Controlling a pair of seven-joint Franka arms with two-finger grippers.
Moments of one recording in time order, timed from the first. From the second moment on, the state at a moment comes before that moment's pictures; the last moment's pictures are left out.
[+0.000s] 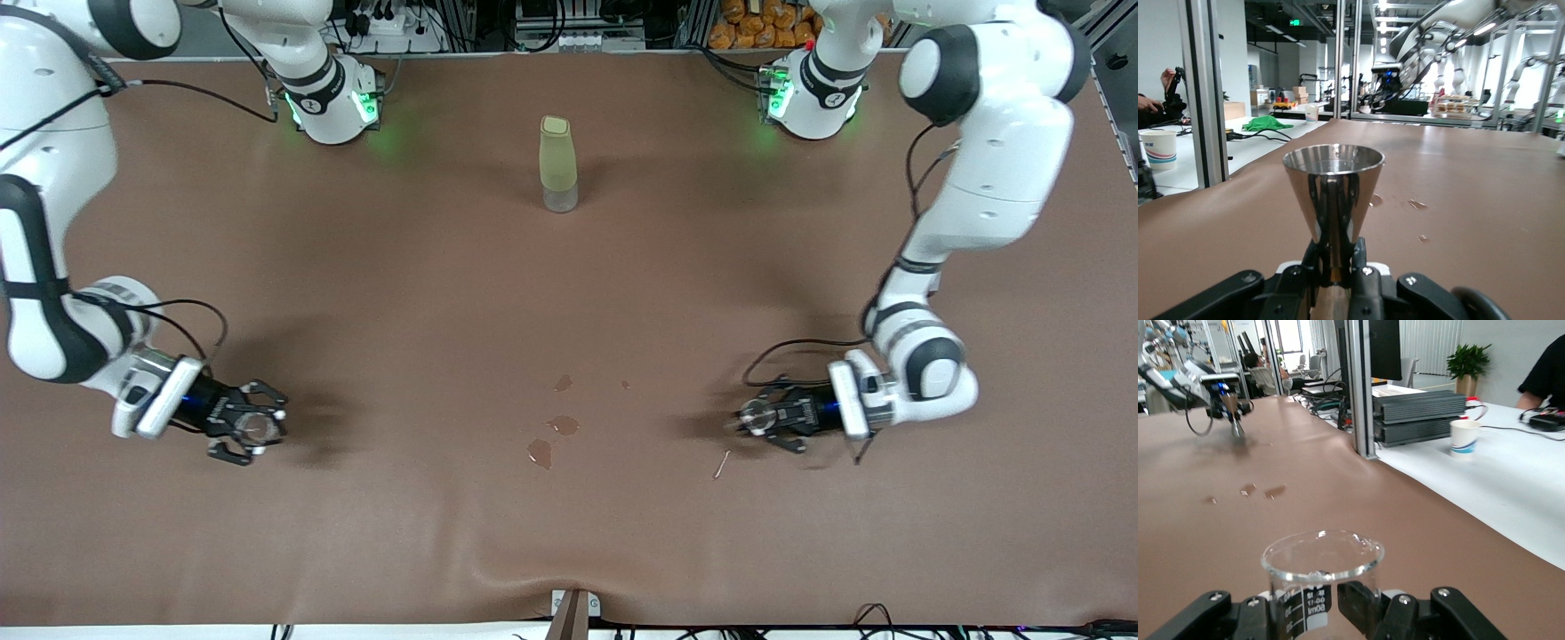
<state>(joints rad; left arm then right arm) 0.15 0.96 -0.11 -1.52 -1.44 1.74 2.42 -0.31 0.72 0.06 -1.69 1.41 1.98 -2.32</state>
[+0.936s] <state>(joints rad) 0.48 0.97 -0.11 -1.54 -1.07 1.48 2.44 -0.59 0.91 0.07 -1.62 1.23 1.87 -2.46</state>
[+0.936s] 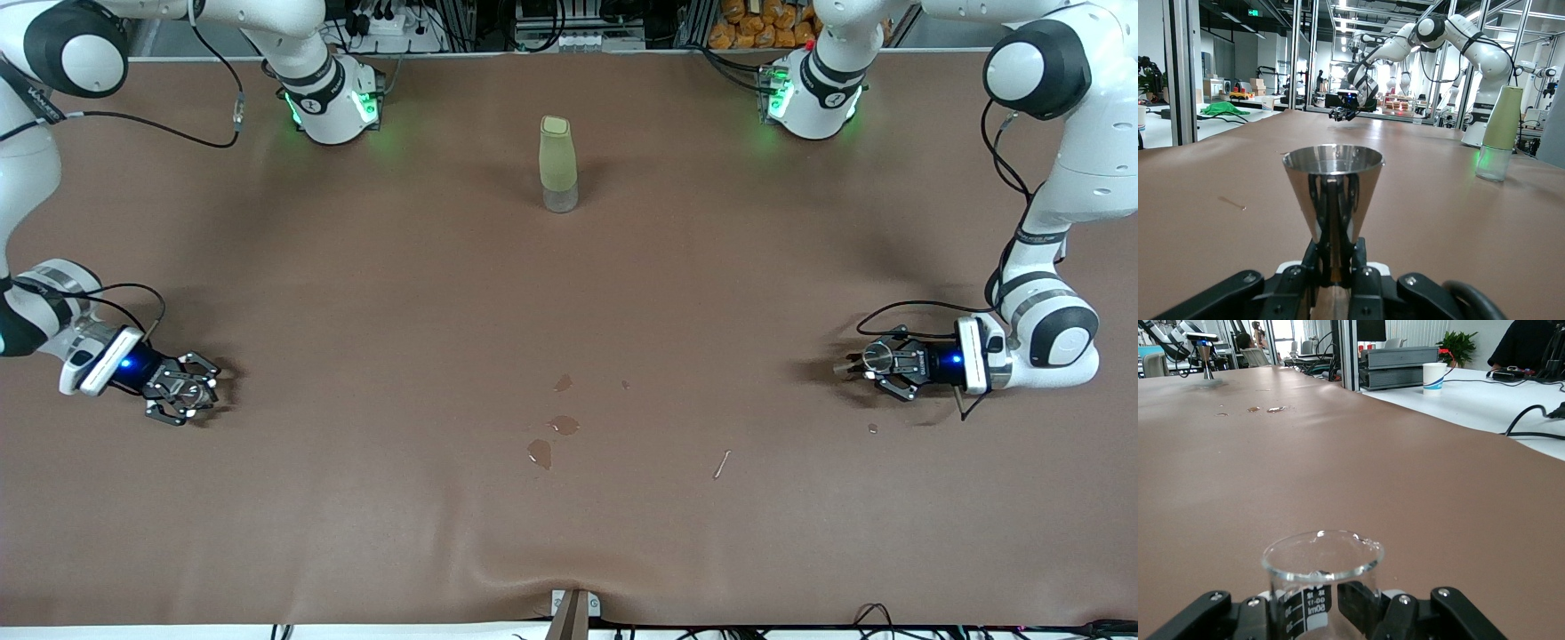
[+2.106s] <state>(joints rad) 0.50 1.00 -0.11 -1.55 -1.04 1.48 2.45 -0.53 1.00 0.09 -1.54 1.34 1.75 -2.44</state>
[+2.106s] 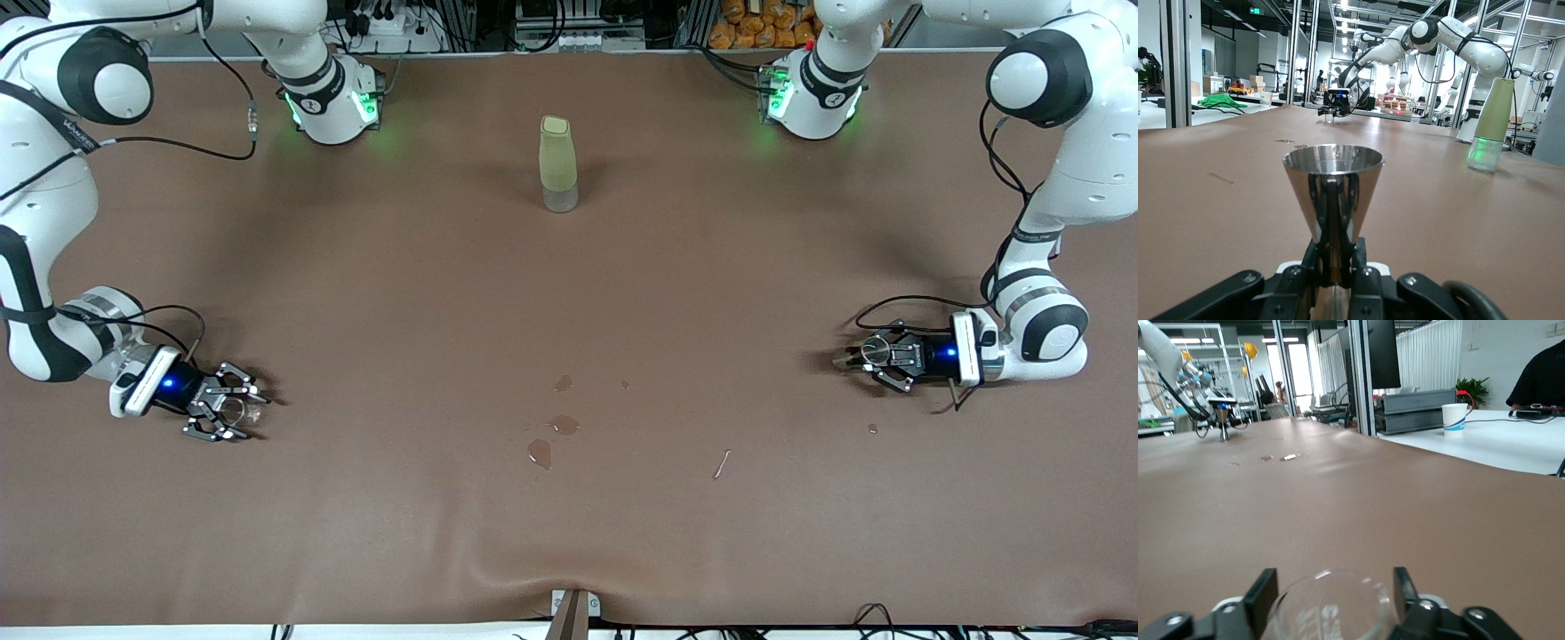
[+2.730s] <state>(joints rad) 0.50 1.00 -0.11 -1.55 -1.04 1.48 2.45 -0.53 0.93 0.09 -1.51 1.33 1.69 -2.34</state>
